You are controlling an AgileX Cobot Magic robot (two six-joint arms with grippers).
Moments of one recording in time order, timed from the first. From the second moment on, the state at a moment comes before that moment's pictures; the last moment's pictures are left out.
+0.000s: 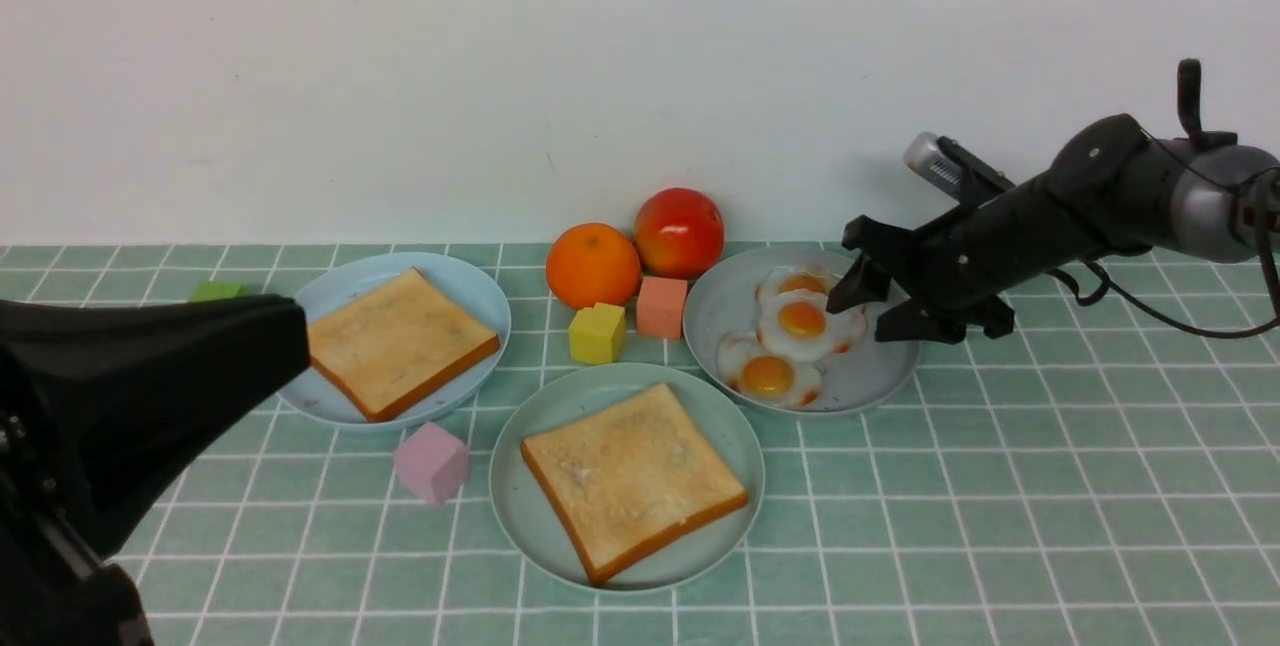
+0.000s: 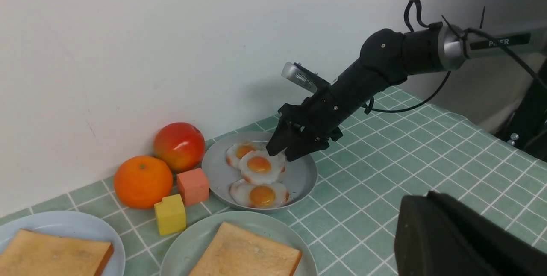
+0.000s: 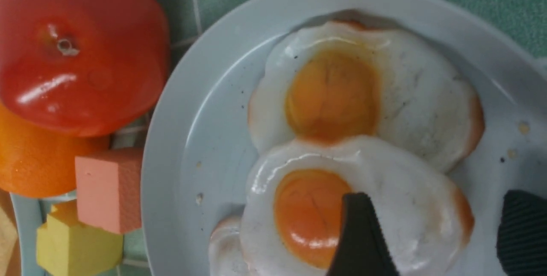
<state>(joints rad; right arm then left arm) 0.08 2.26 -1.70 0.77 0.67 -0.15 -0.79 0.59 -0.69 0.21 0.30 -0.32</state>
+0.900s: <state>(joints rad) 0.08 2.29 -1.71 0.85 0.67 -0.18 -0.79 0.59 -0.69 0.21 0.30 -0.32</state>
